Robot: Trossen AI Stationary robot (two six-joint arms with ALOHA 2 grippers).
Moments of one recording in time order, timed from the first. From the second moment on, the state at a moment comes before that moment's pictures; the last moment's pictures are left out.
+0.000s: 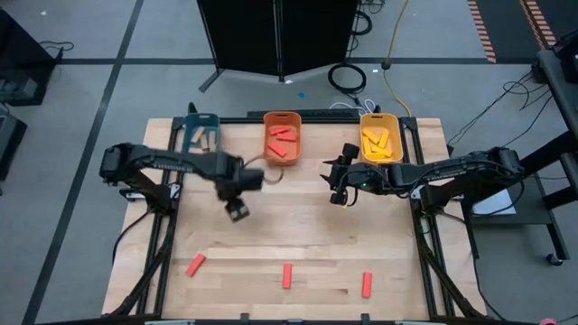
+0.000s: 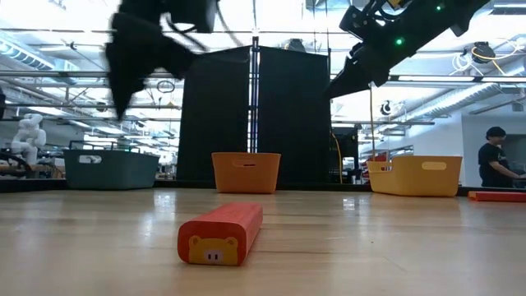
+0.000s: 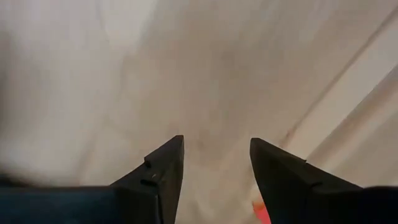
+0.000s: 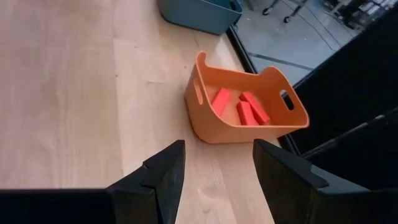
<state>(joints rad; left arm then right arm) 0.03 1.55 1.22 -1.27 0.13 -0.50 0.01 1.25 0.73 -0.02 0.49 -0.19</state>
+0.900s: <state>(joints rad) -0.49 1.55 0.85 -0.98 0.42 -1.43 0.01 1.25 0.73 0.00 0.41 -0.22</state>
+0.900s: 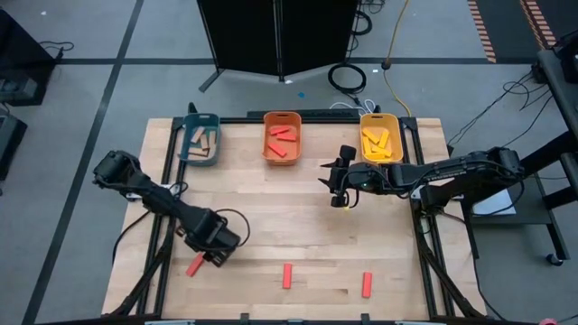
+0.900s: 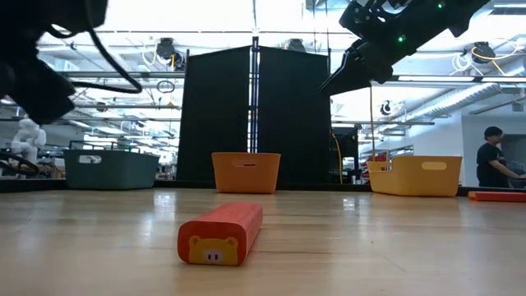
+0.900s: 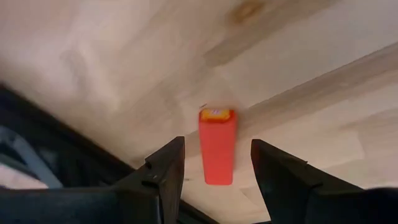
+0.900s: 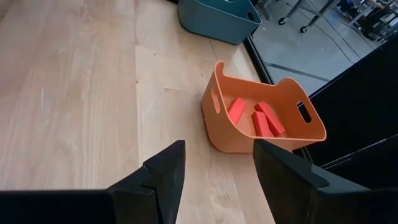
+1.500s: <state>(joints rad) -0.60 1.55 0.85 -0.92 0.43 -1.51 0.01 1.25 0.73 0.00 0.41 -0.22</state>
